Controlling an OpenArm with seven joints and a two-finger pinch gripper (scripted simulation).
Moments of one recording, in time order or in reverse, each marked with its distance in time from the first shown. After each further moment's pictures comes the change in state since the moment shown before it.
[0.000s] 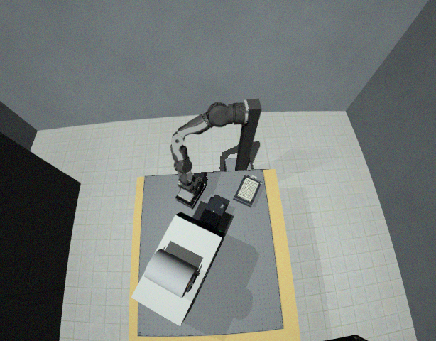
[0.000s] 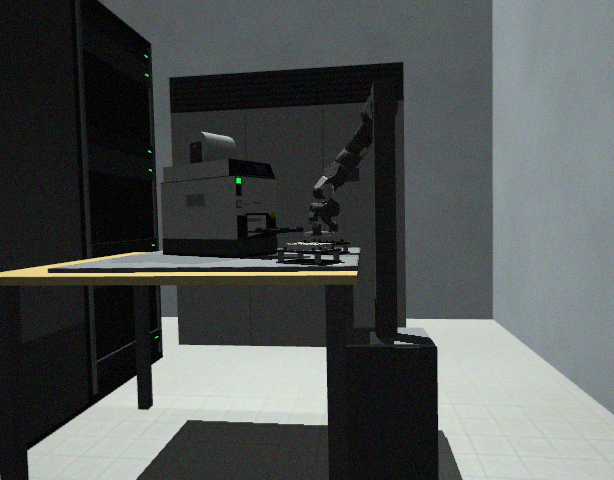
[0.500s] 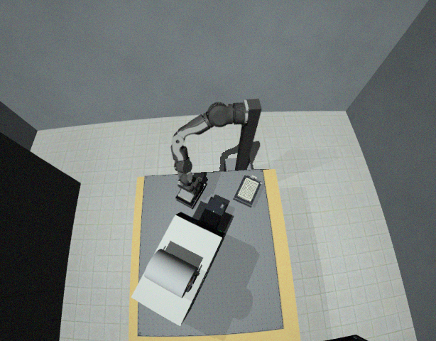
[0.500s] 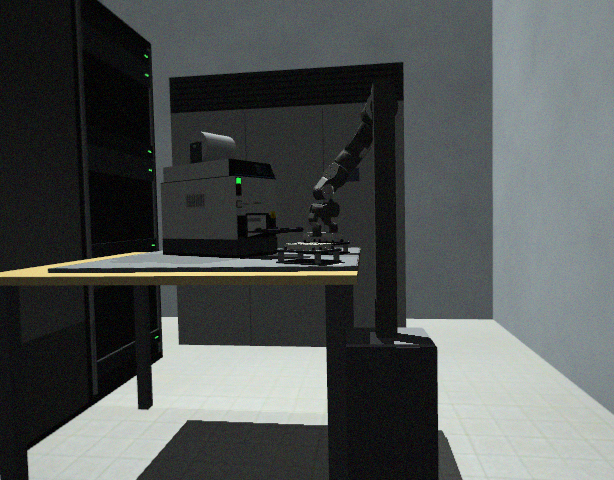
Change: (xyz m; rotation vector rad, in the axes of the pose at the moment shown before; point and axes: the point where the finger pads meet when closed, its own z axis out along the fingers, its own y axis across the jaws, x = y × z) arm 0.000 0.000 0.003 -0.001 0.000 0.000
